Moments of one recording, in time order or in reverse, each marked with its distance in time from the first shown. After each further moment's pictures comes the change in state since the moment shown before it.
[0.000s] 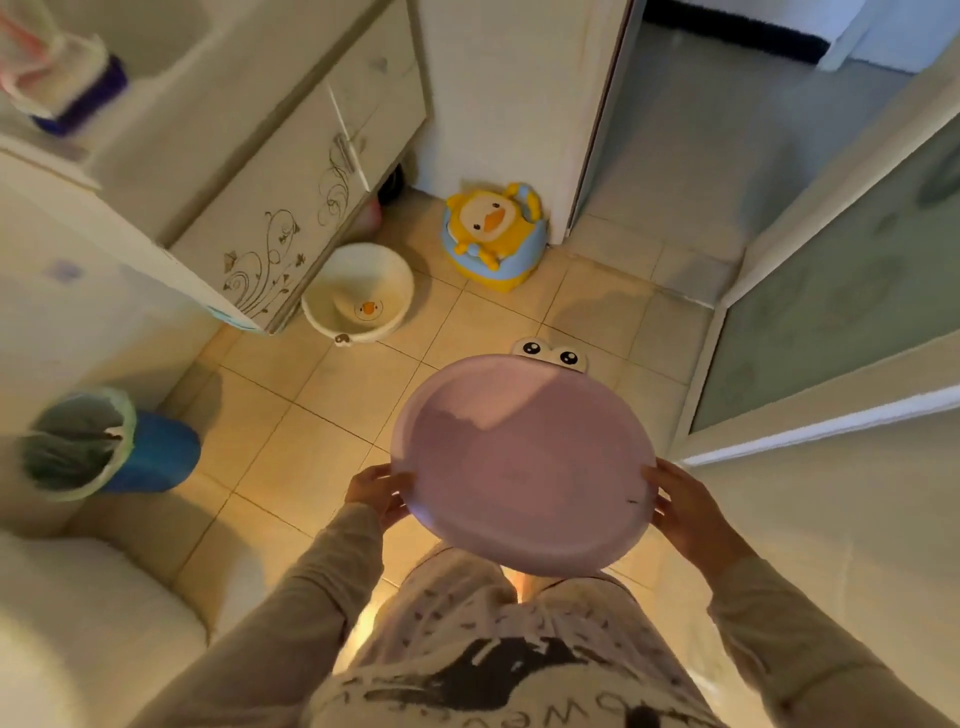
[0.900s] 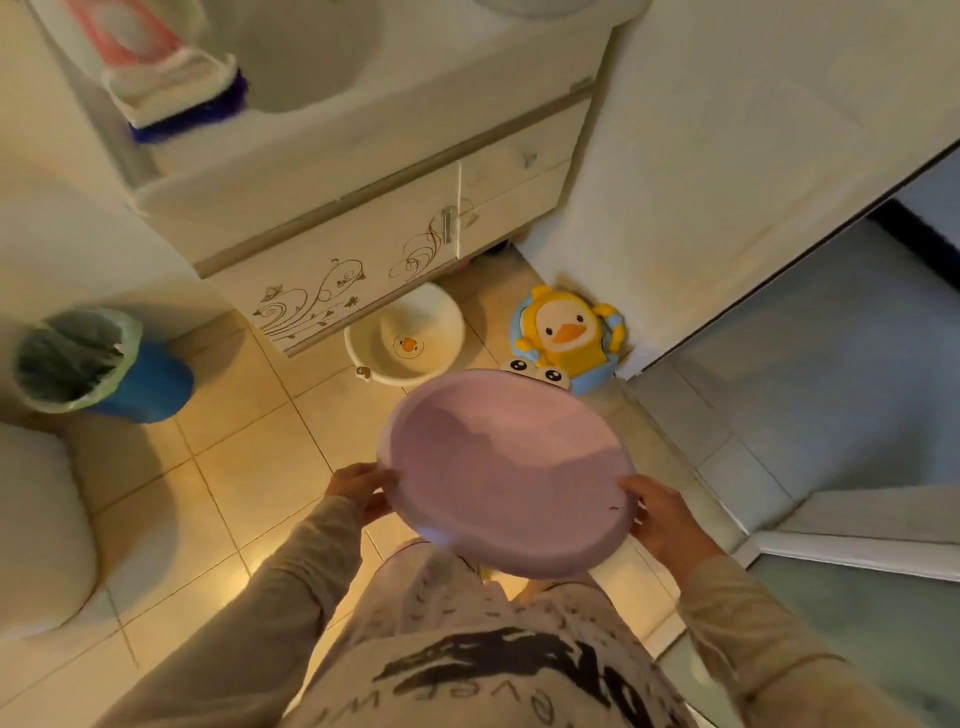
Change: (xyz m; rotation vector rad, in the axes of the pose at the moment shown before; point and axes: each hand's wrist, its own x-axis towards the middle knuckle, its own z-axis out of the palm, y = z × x) left_hand 0.101 0.193 0.093 -0.395 0.168 -0.042; right_hand 0.222 -0.284 0.167 -0.403 -0.162 0.078
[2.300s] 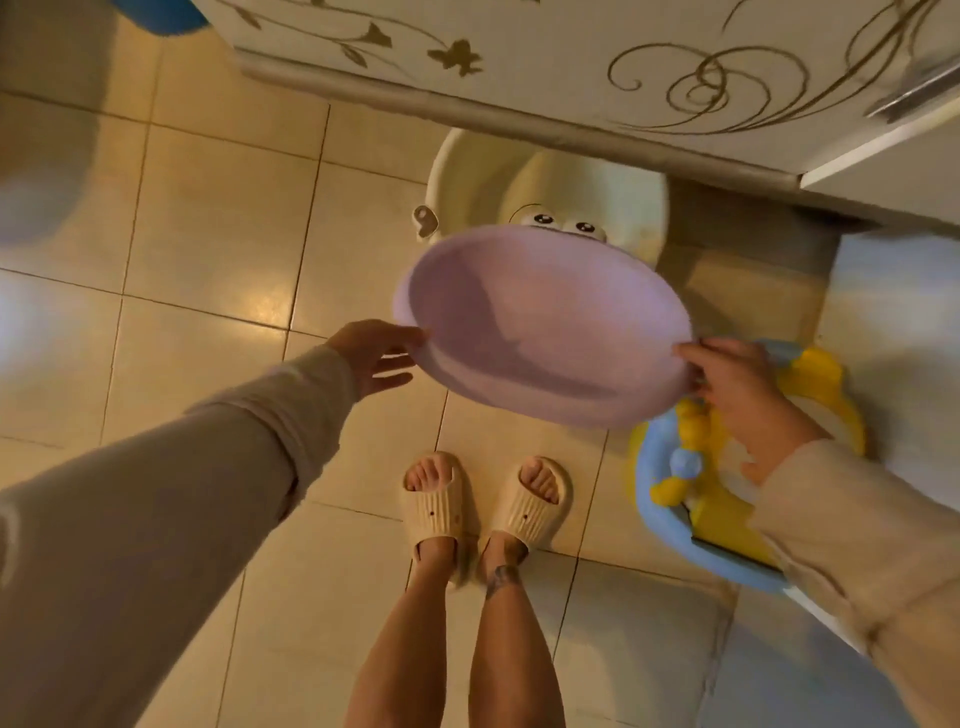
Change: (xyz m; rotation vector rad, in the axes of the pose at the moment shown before) left_hand 0.427 0.015 0.056 -0.462 0.176 -0.189; right_hand 0.548 -0.086 0.302 -1.017 -0.306 -0.168
